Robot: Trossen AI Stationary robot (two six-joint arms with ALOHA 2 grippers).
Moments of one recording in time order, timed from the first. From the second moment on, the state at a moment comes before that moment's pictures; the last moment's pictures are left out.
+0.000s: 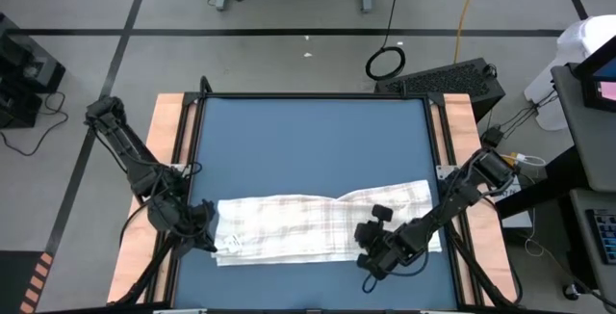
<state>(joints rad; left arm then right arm) -0.91 0.76 0.46 -0.27 -0.11 -1.09 0.70 1.80 0.92 -0.46 0.57 0.98</state>
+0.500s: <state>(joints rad) -1.01 0.76 0.46 -0.25 -0.17 -1.15 0.71 1.80 0.87 -0.42 0.59 1.08</state>
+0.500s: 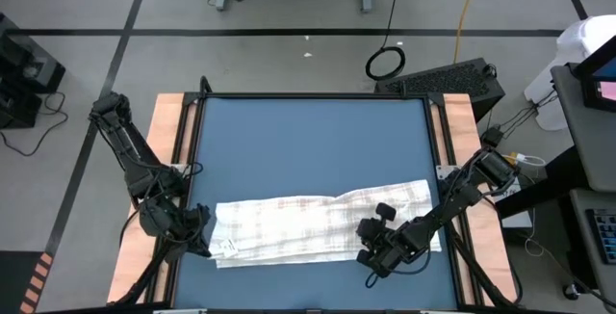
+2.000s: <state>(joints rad) -0.92 1.06 0.46 -0.30 -0.70 -1.03 0.71 1.77 0.97 -0.36 0.58 0.85</state>
